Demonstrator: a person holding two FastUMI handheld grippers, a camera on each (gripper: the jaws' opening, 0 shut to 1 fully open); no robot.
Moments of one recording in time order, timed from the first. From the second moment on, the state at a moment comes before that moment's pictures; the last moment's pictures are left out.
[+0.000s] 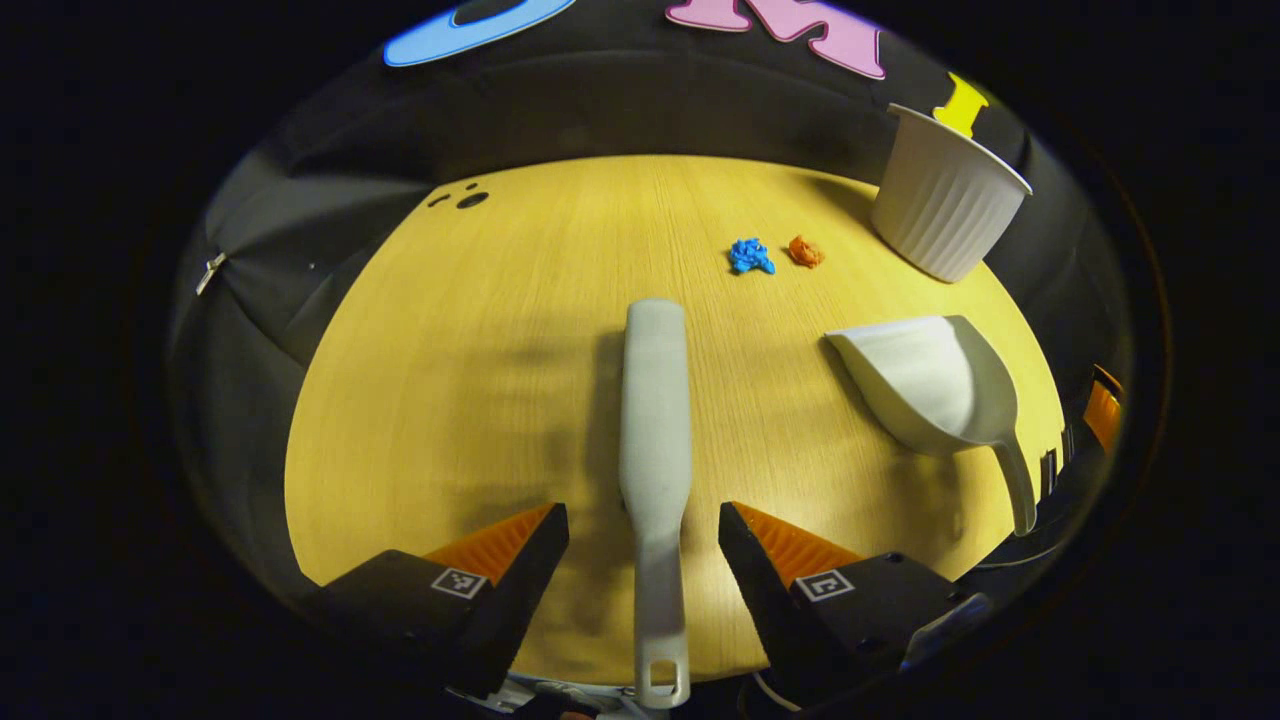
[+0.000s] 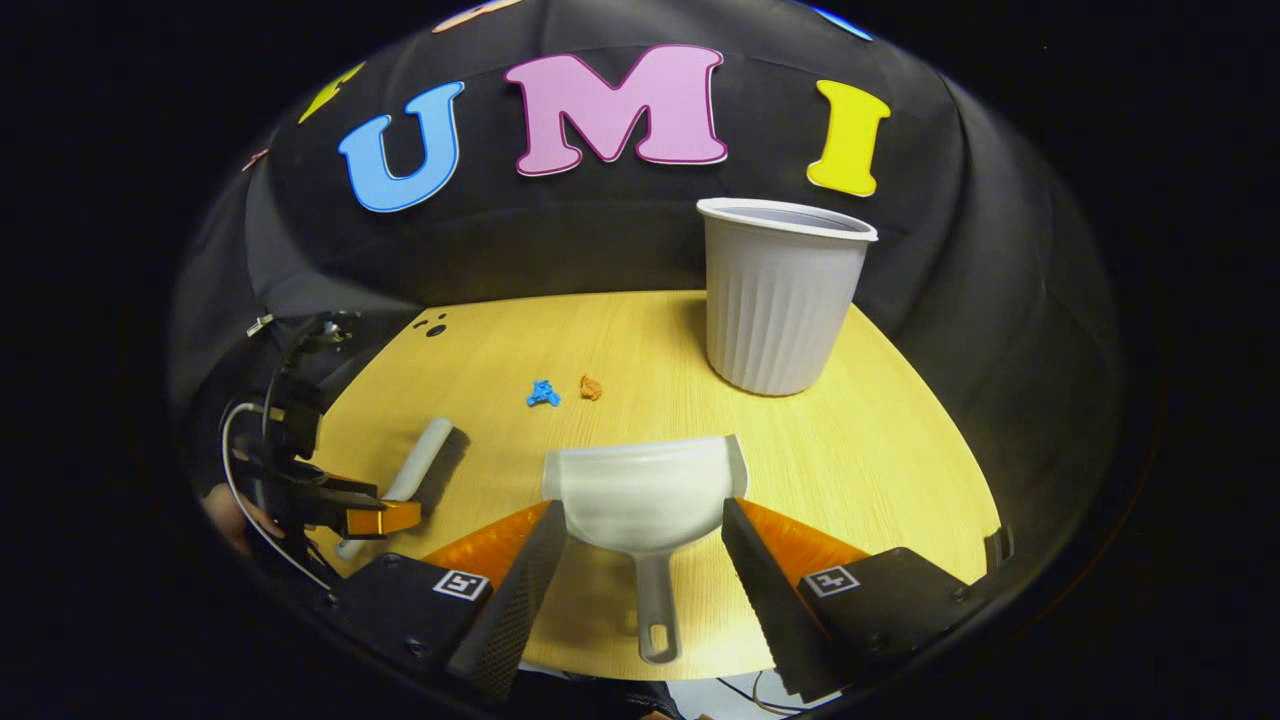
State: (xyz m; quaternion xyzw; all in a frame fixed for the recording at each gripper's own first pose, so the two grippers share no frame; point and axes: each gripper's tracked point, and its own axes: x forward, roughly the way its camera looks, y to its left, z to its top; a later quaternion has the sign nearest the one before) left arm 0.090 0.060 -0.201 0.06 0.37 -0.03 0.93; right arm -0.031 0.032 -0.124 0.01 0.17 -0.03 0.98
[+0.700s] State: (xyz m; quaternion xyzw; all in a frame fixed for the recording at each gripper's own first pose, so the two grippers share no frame) left arm 0.106 0.054 -0.228 0.07 0.40 -0.03 0.91; right arm -0.048 0.019 -0.160 0.04 0.22 -0.06 0.97
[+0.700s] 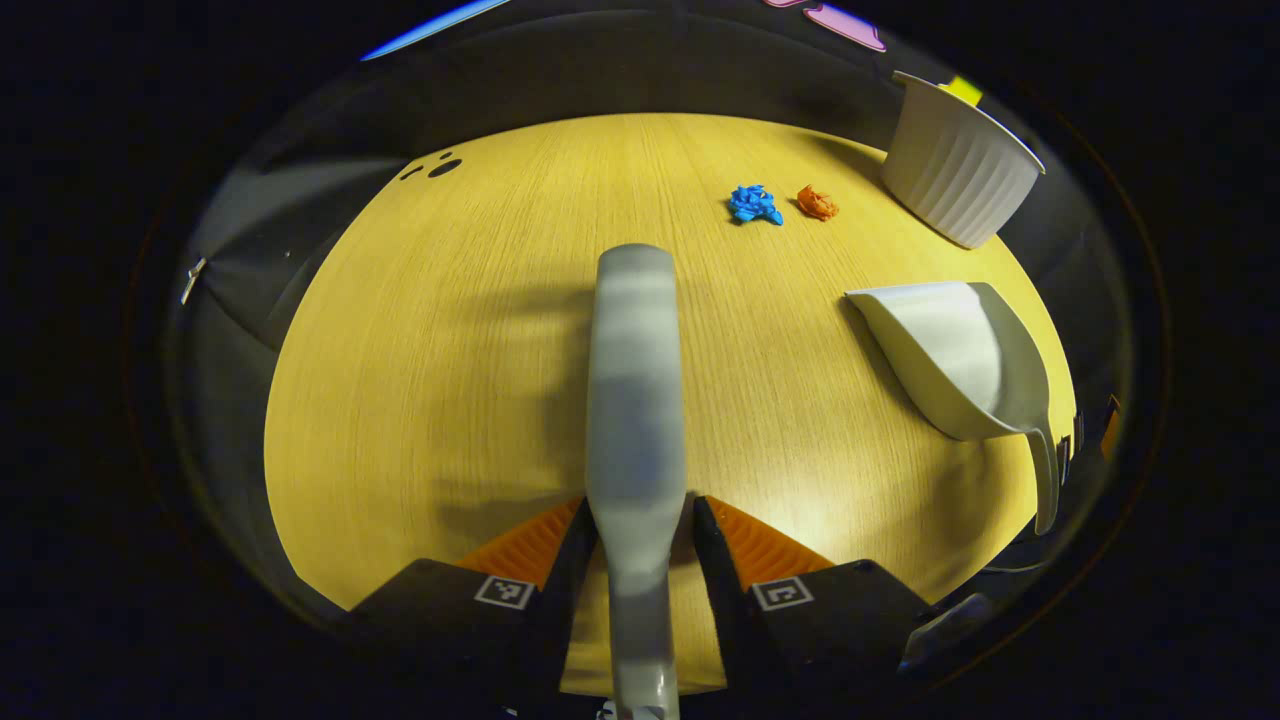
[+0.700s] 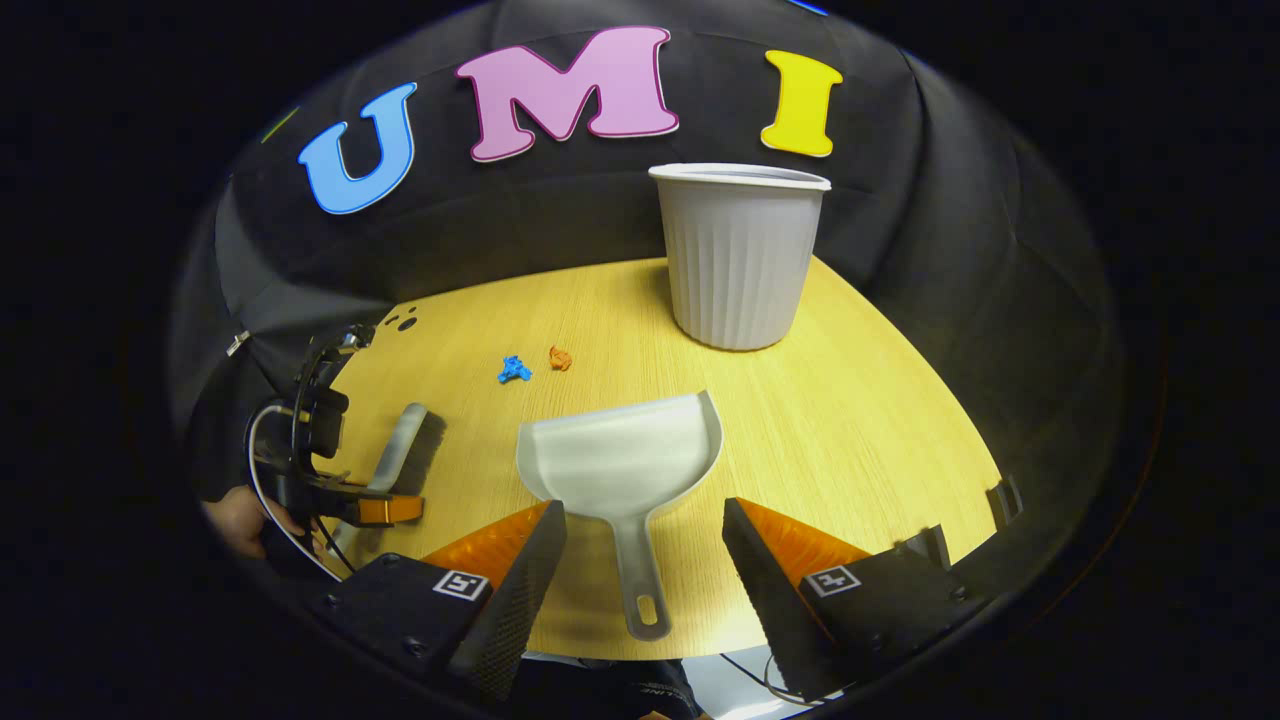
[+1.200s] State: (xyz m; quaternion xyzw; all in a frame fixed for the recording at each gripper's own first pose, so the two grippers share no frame) left arm 0.107 0.055 -0.226 0.09 0.36 -0.06 0.93; right arm -0.044 0.025 -0.175 0.04 0.27 -0.06 0.96
